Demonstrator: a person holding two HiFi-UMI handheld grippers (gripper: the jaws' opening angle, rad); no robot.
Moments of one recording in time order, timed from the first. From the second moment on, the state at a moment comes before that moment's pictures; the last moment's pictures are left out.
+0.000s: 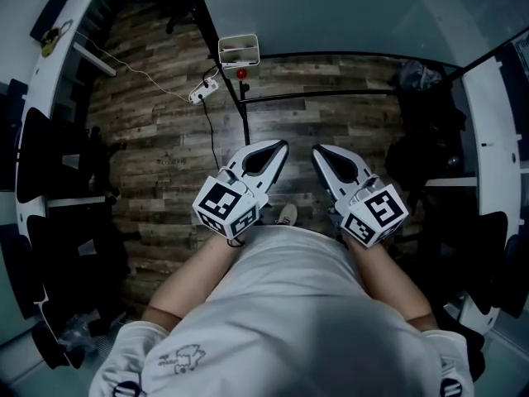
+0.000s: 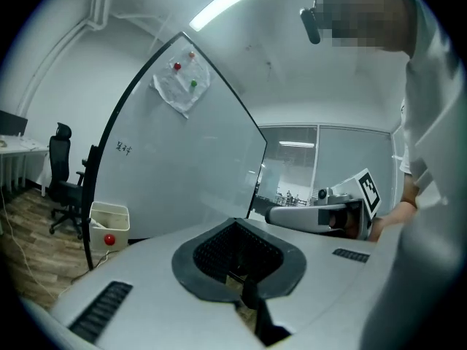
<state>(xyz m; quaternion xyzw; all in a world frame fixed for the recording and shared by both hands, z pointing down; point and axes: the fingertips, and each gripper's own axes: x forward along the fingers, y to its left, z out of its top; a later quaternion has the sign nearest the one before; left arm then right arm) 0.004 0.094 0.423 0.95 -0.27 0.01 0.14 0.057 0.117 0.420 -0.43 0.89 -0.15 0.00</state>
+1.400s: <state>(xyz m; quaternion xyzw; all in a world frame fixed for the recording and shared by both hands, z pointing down) -0.053 0.081 0.392 0.98 -0.17 -0.01 0.13 -0.015 0.099 0.392 -0.49 0.86 -0.12 0.01</state>
